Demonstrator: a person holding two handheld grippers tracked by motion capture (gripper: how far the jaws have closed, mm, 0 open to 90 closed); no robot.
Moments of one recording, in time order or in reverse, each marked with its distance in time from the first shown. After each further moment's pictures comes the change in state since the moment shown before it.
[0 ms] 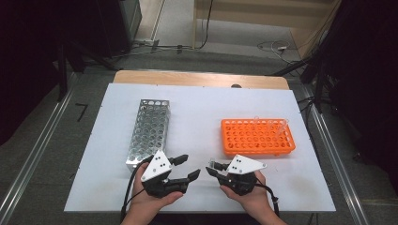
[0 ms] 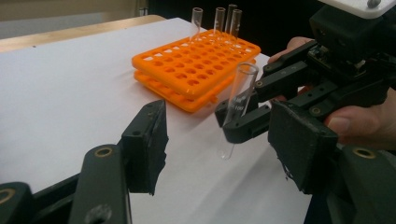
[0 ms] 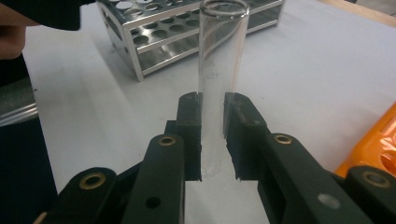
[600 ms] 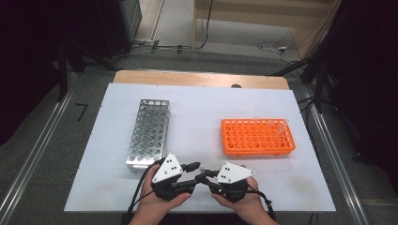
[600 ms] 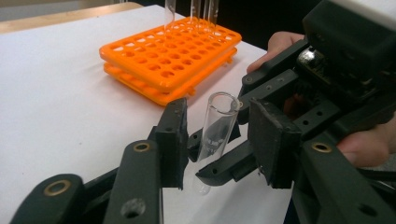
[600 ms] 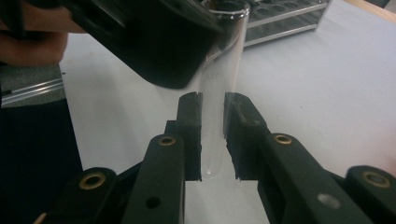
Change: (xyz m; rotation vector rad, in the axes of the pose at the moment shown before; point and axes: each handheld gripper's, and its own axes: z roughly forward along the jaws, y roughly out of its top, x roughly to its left) left arm -0.013 -0.002 0.017 0.044 -0.063 0.006; right arm 0.025 0.005 0.009 0.021 0.050 -0.091
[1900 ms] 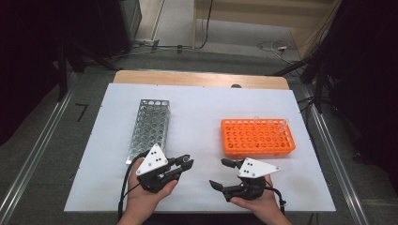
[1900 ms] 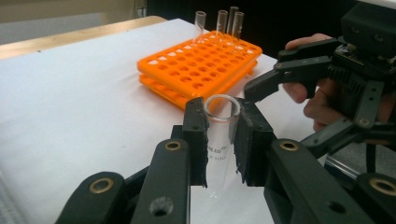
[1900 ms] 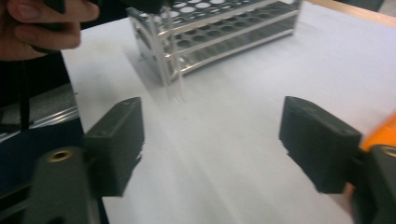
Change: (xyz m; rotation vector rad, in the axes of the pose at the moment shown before) left arm 0.026 0.012 -0.028 -0.039 0.065 0.004; right arm -0.028 -0.016 -0.036 -0.078 0.022 0.123
